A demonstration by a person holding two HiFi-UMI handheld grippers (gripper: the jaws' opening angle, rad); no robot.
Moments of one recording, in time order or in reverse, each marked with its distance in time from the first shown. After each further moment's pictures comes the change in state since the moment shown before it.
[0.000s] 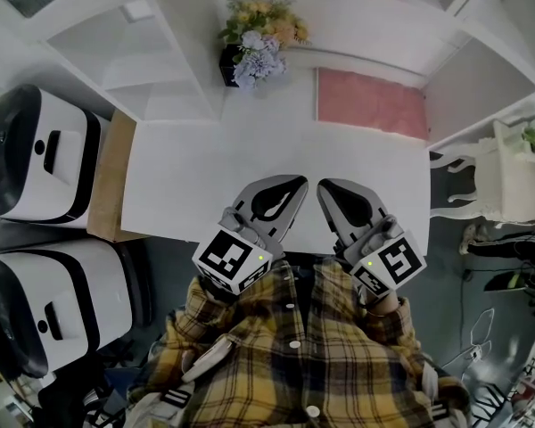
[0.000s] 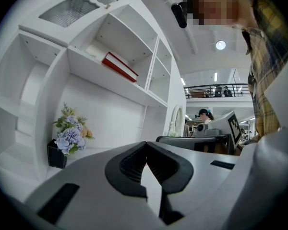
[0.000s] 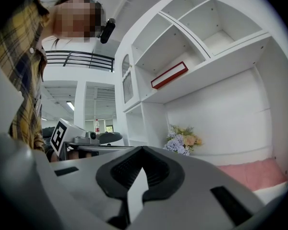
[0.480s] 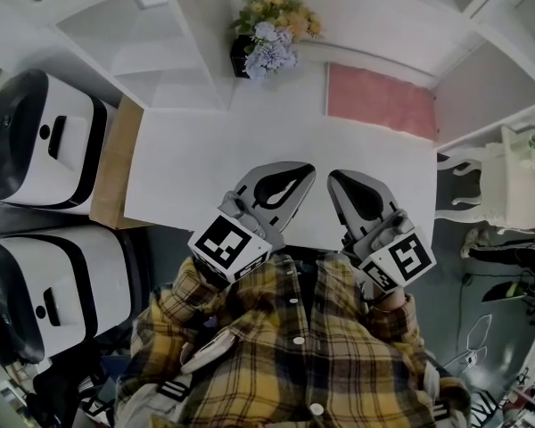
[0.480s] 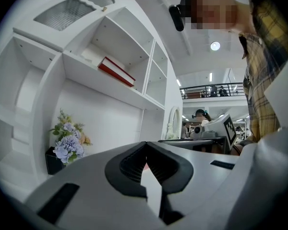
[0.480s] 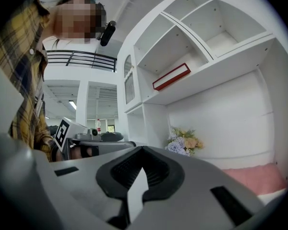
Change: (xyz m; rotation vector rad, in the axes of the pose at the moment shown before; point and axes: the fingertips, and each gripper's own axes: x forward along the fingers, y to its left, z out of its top) left arm -0.003 0.002 0.017 0.043 -0.028 -0.041; right arm 0.001 -0.001 0.008 -0.024 -0.006 0.018
